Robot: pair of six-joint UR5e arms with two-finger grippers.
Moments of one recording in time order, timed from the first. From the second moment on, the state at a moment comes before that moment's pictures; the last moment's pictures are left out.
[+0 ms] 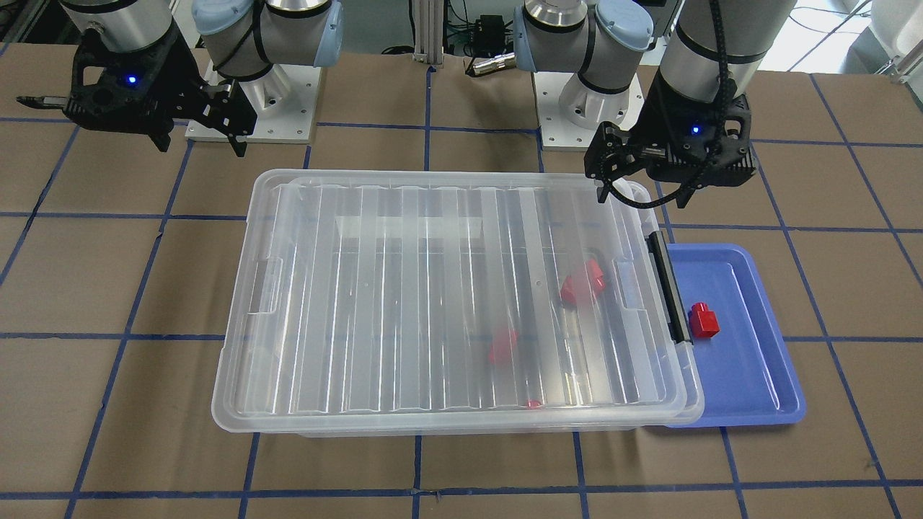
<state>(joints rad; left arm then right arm) -1.57 -1.60 -1.52 -1.56 1.61 0.10 1.52 -1.68 1.66 -1.50 -1.57 0.01</state>
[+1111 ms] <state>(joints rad) -1.56 -1.58 -1.51 -1.56 1.59 0.09 1.52 -1.55 1.69 -1.60 -1.58 0.01</state>
